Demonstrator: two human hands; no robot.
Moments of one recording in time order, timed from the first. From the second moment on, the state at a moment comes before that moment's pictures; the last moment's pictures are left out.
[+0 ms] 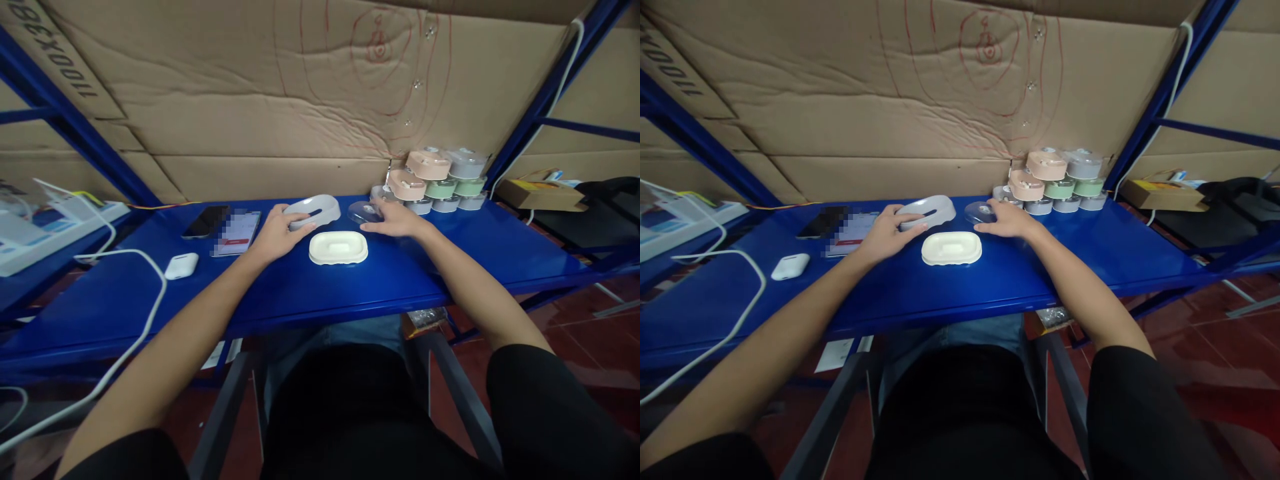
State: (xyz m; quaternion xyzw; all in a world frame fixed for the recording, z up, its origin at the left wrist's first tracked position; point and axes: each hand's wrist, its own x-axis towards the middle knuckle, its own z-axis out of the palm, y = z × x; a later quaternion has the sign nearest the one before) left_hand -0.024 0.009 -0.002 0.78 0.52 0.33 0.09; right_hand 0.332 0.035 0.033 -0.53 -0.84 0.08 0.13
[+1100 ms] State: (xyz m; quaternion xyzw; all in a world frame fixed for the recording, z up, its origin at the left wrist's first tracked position) left_hand -0.004 -0.018 0.011 0.87 0.37 0.28 0.15; right_hand 0.334 0.039 0.025 -0.54 -0.84 0.07 0.05
